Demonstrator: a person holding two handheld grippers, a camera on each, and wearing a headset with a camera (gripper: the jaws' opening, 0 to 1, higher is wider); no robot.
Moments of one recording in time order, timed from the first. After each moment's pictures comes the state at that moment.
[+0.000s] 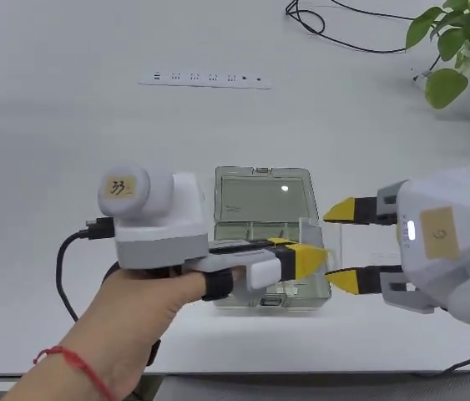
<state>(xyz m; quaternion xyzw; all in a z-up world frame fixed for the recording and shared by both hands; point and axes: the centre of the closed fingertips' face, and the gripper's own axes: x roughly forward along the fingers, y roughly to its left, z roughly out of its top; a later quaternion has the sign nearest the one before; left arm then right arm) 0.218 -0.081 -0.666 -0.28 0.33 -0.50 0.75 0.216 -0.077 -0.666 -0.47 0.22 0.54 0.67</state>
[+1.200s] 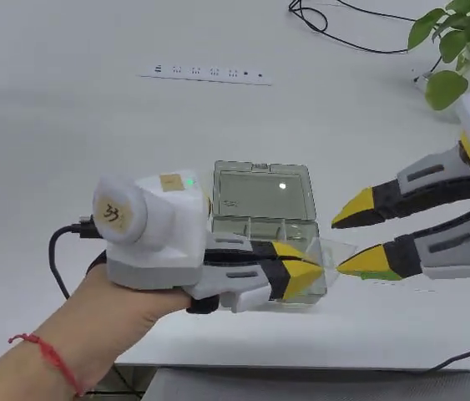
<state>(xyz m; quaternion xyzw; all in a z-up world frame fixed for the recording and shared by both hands) 0.186 -0.084 -0.656 -0.09 0.20 -0.63 0.75 0.194 -0.078 -0.634 -0.26 0.30 0.66 0.63</state>
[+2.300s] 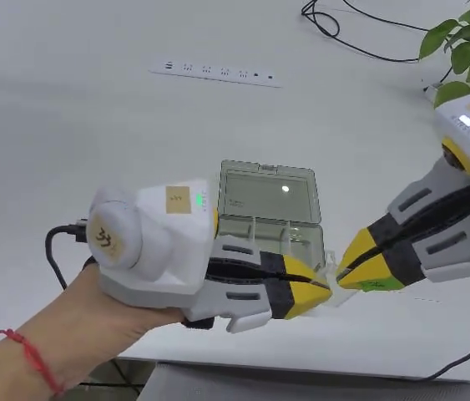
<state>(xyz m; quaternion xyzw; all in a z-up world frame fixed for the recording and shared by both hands) 0.170 -0.083 -0.647 -0.04 0.15 -0.66 0.73 0.165 -0.069 -0.640 -0.23 0.34 0.72 0.56</state>
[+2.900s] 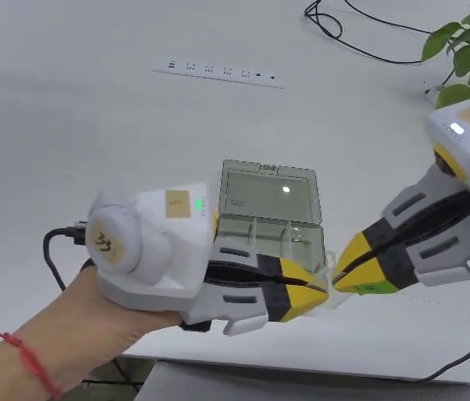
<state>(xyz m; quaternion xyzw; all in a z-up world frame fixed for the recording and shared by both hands) 0.169 -0.079 -0.650 -0.03 0.15 -0.65 0.74 0.161 -0.064 -0.642 -0.24 0.34 0.73 0.55</state>
